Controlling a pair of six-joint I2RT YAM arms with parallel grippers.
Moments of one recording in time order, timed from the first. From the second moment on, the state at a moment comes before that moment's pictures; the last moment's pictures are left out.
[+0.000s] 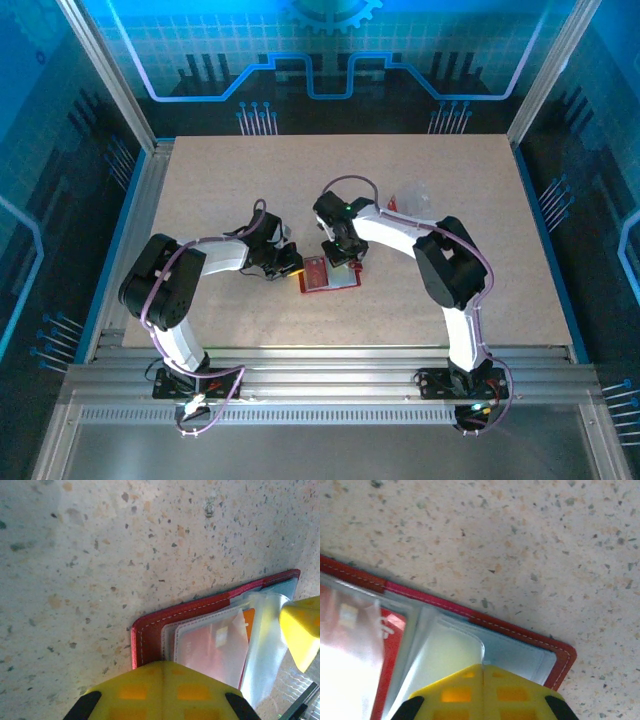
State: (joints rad) left arm -0.37 1.75 0.83 -0.16 0.48 -0.75; right arm 0.70 2.04 1.50 -0.85 0.02 0.21
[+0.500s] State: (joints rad) left arm -0.37 1.75 0.82 -0.15 0.49 -0.75; right arm 0.73 2.04 1.62 -0.93 -0.07 0.23
